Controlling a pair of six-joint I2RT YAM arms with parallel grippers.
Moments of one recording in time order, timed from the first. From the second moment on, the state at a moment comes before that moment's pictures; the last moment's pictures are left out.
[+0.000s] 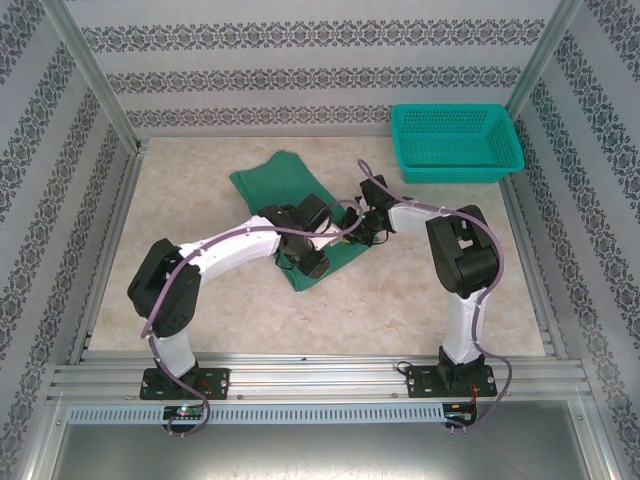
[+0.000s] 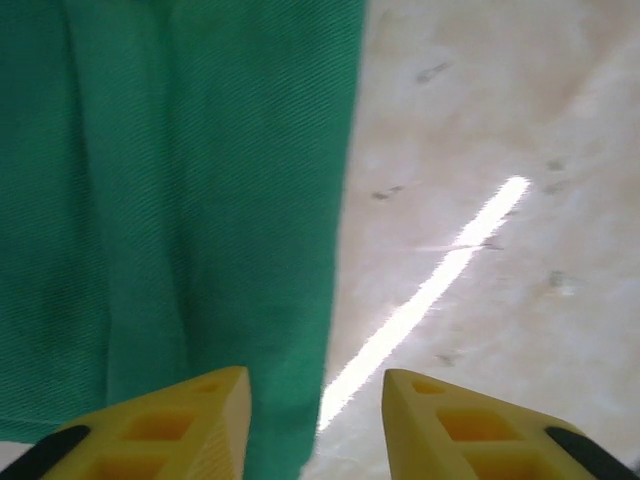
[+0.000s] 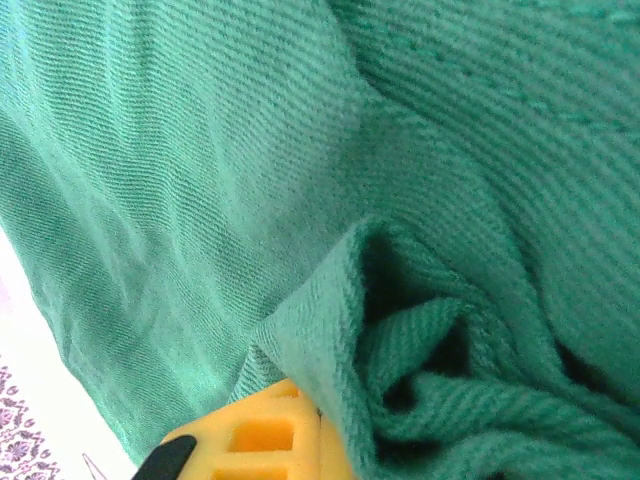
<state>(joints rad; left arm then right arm) -0.73 1.84 1.35 -0.80 0.08 0.05 0.35 1.99 1.19 -0.27 -0.55 0.83</state>
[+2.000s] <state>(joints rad) -0.78 2.00 1.42 -0.83 -0.07 0.11 0.24 1.86 1.16 -0.34 -0.54 0.81</state>
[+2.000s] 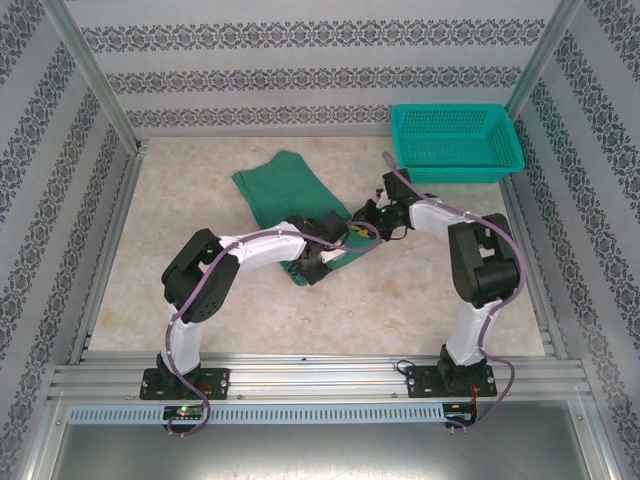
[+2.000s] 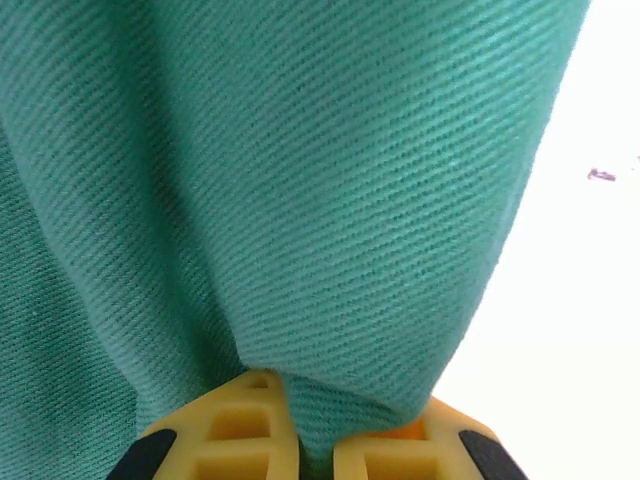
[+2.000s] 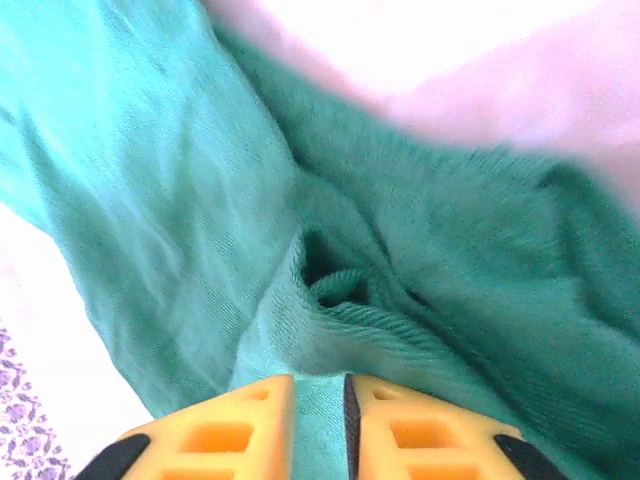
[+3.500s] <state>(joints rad) -0.32 2.05 1.30 -0.67 0.96 -0.41 0.25 1.64 1.17 -0.47 -0.55 0.73</state>
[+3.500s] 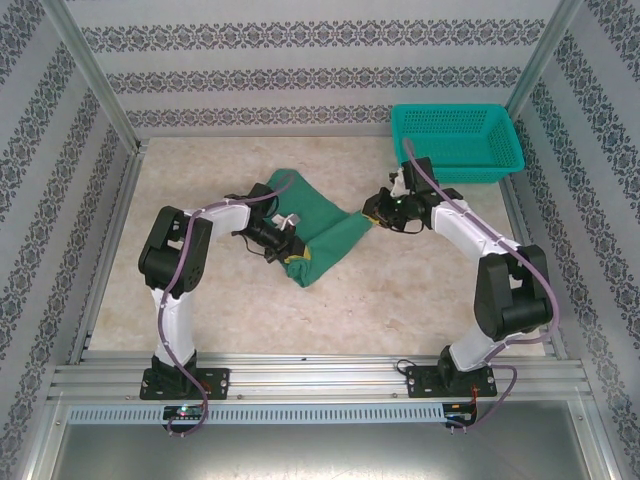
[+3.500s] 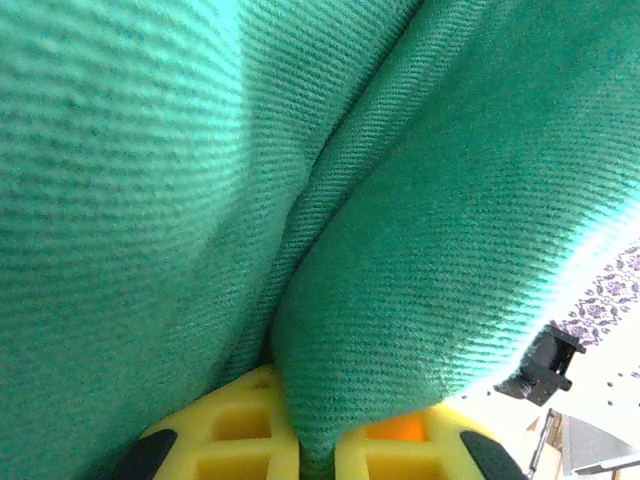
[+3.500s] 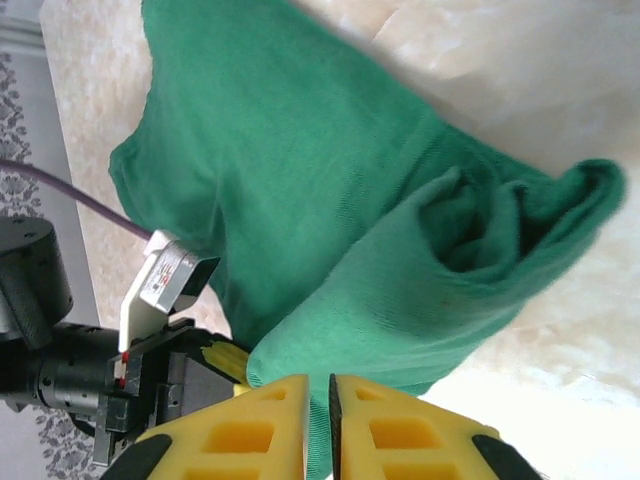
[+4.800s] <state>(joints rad) -0.65 1.86 1.33 -0.67 0.11 -0.08 0.29 2.12 1.42 -0.31 -0.64 0.76</state>
